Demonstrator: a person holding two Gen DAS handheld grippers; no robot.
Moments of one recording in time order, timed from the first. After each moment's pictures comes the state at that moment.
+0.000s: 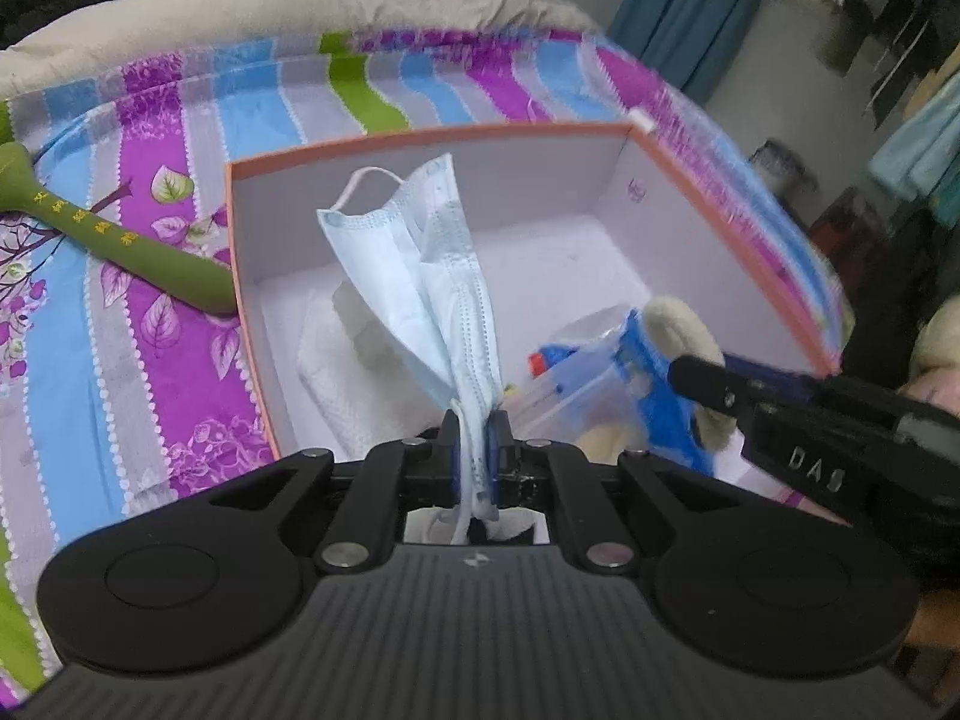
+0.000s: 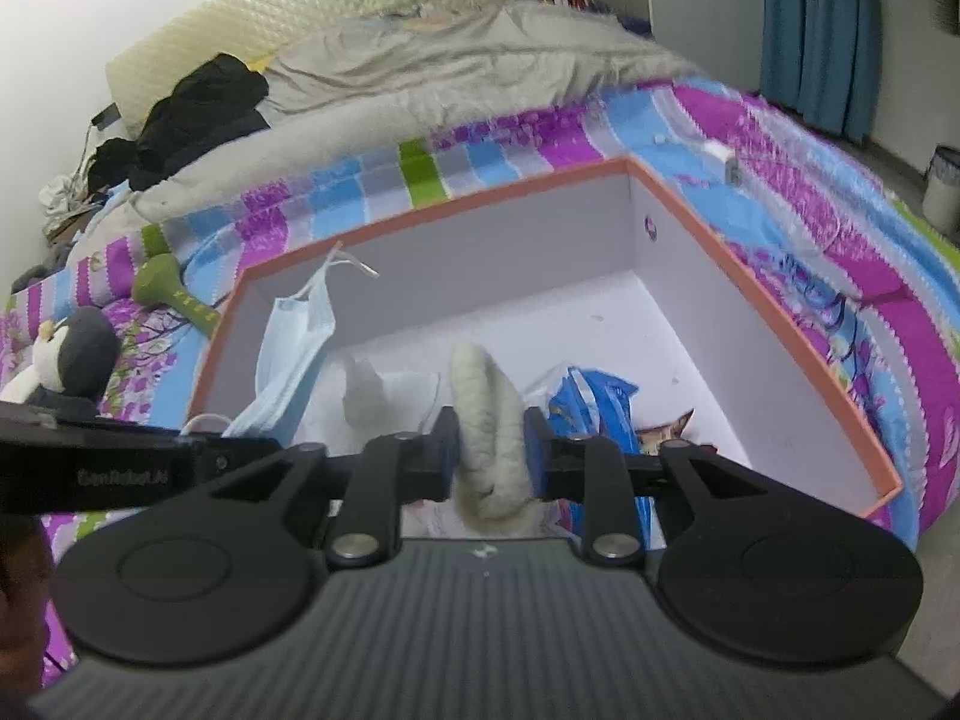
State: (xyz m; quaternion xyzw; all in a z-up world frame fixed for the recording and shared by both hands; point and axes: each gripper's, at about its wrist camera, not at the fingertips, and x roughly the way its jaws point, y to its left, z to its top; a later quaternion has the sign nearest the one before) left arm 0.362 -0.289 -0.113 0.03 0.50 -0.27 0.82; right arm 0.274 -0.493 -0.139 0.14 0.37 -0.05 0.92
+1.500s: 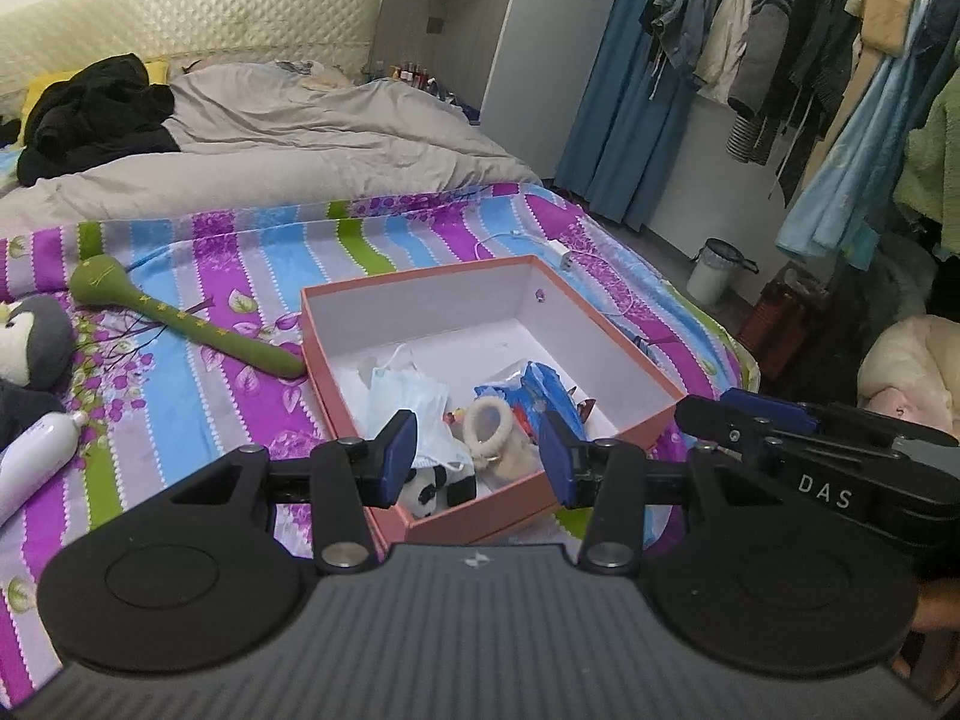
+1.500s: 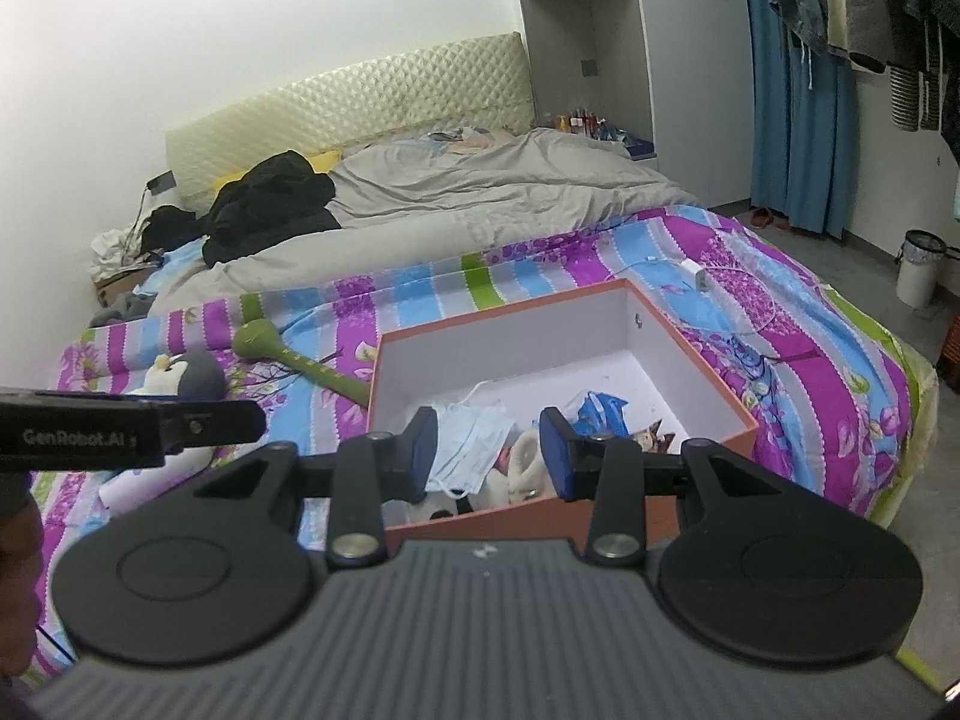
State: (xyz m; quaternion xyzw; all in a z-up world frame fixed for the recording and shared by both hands) left arm 0.158 -0.172 0.044 0.00 0.35 -0.30 0.89; right arm 0.092 -0.425 -0.017 0.12 0.26 -0.05 0.96
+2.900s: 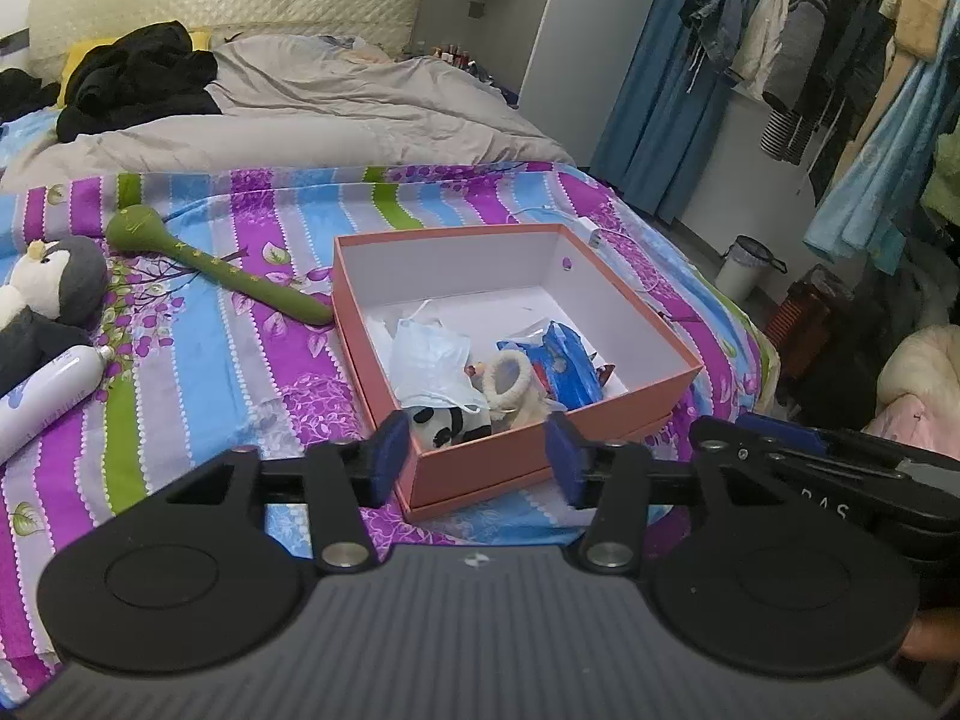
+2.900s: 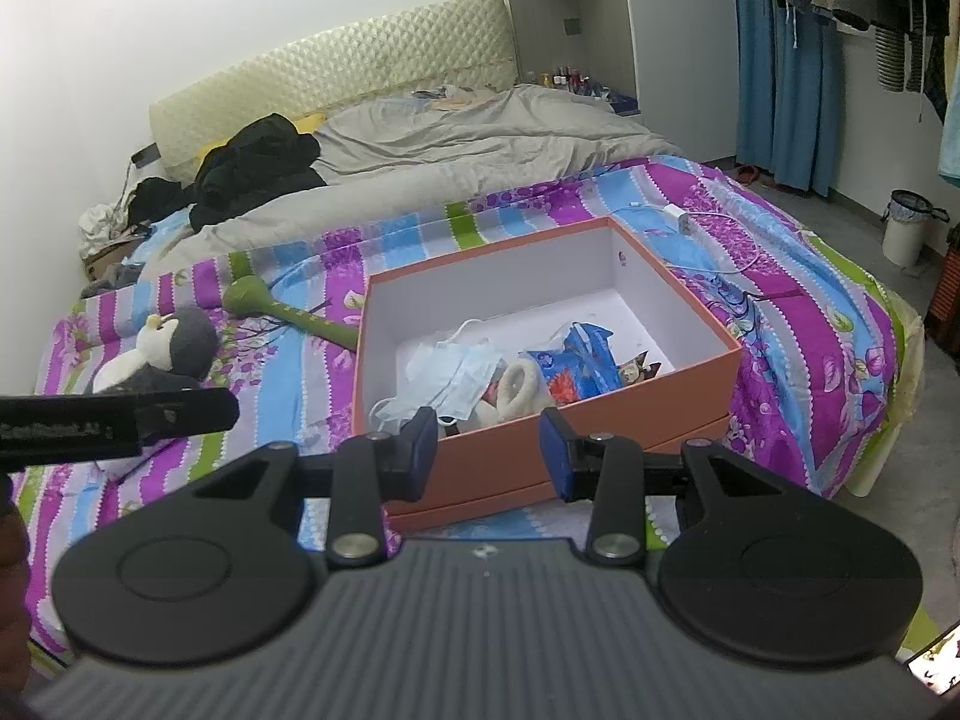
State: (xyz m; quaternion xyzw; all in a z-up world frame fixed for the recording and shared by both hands) left arm 0.132 -0.162 0.025 -0.01 0.37 -0.26 0.89; right arm 0.071 -0.418 -0.037 0.12 0.30 -0.06 0.94
